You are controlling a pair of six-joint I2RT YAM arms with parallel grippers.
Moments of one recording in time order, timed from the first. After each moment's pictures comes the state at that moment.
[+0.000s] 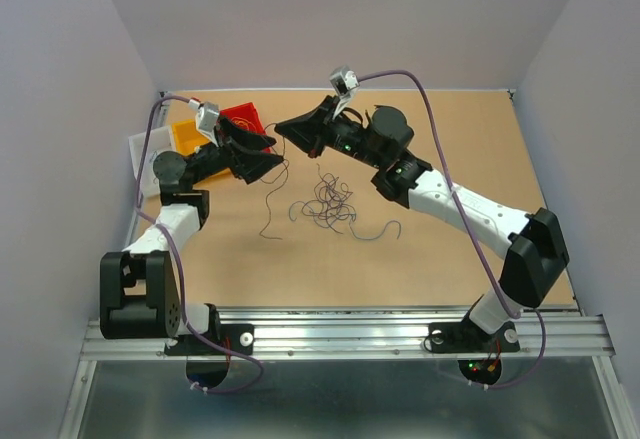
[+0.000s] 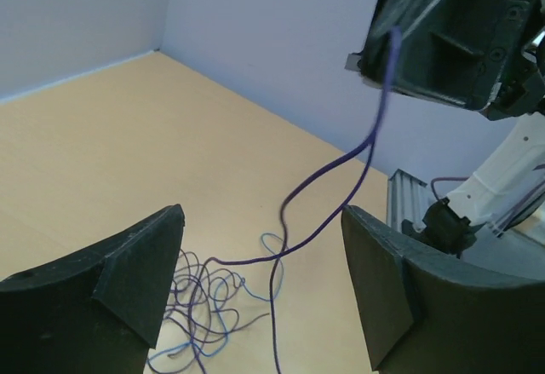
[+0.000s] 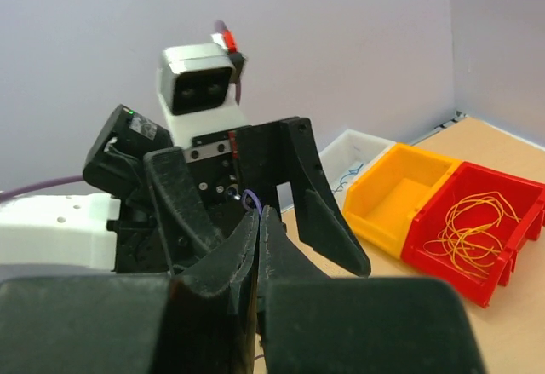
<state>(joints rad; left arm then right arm) 0.00 1.35 0.71 1.16 1.13 -0.89 0.79 1.60 1.37 0.51 -0.35 0.43</state>
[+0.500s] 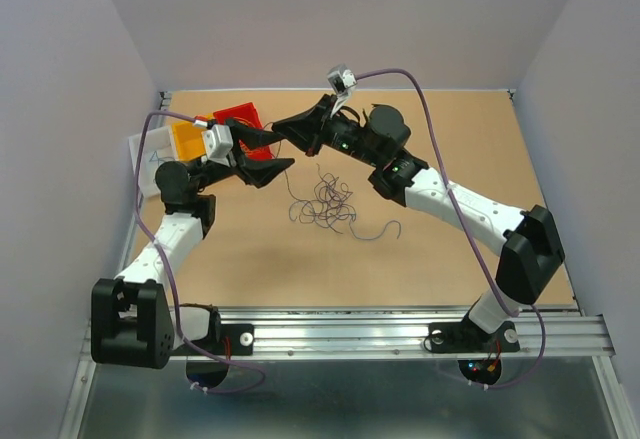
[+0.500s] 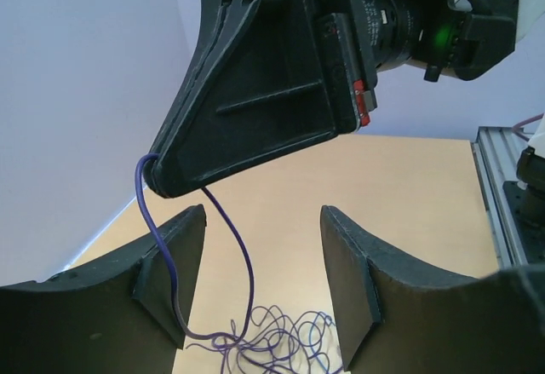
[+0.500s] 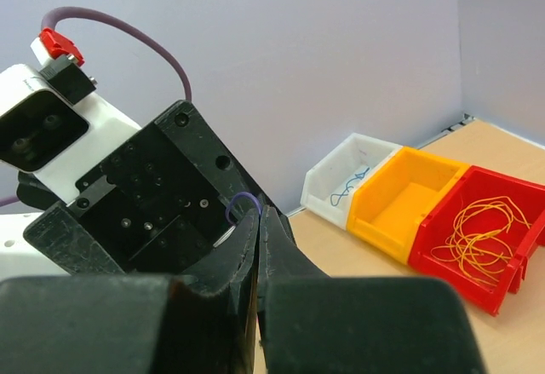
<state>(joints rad) -0.12 1.20 0.71 1.15 1.09 -0.46 0.79 1.63 1.39 0.53 -0.36 0.45</state>
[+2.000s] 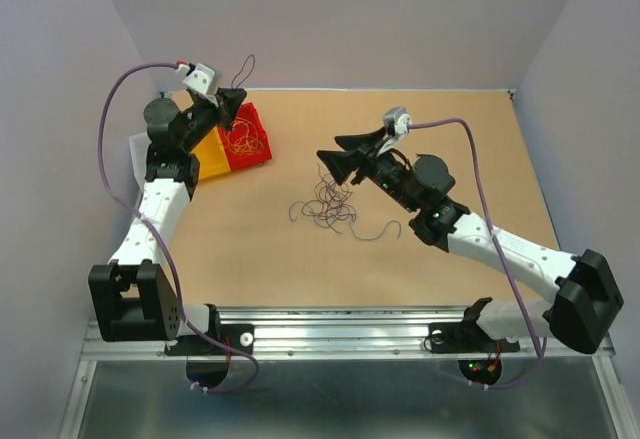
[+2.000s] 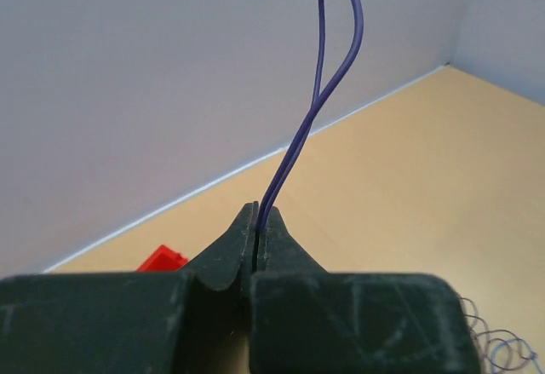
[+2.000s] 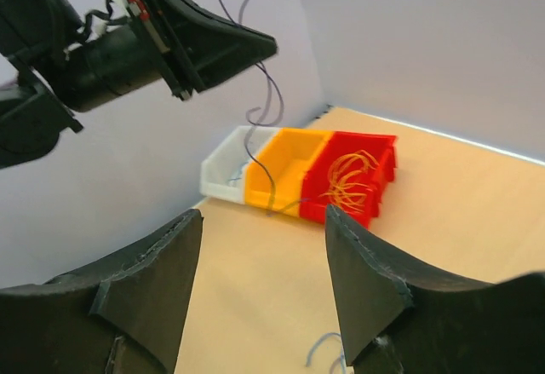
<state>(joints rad) -0.01 1.32 1.05 0.41 0.63 -0.03 0.79 1.28 0.92 0.63 -0.05 0.31</state>
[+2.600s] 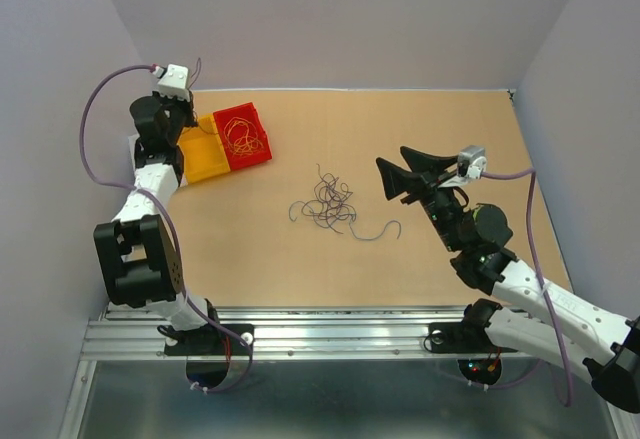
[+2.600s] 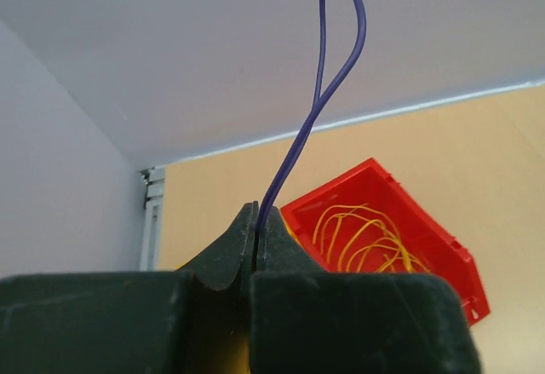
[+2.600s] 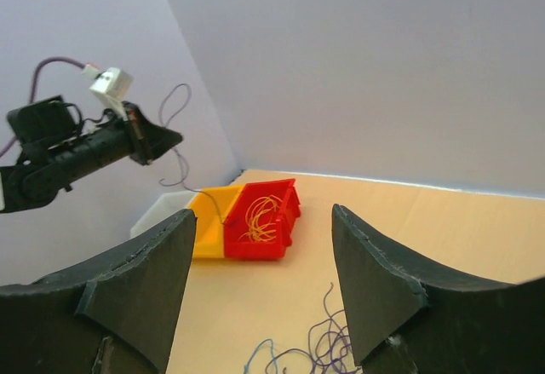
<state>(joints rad) 0.15 1.54 1.10 0.42 0.29 0.18 0.79 0.82 0.59 0.67 0.23 0.22</state>
